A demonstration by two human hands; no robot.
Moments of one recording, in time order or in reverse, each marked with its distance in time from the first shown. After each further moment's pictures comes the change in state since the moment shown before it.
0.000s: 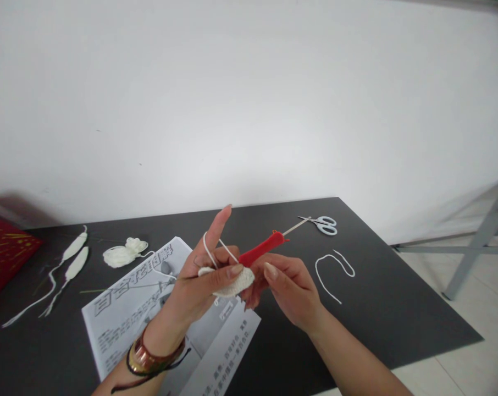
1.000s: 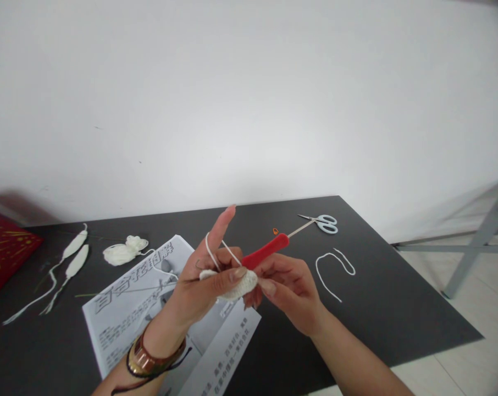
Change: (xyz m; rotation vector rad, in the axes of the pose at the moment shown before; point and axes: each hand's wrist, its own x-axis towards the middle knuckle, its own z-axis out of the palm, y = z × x) left_hand -0.002 0.003 0.000 0.086 0.009 -0.046; right_hand -0.003 -0.003 0.003 -0.048 0.025 -0.007
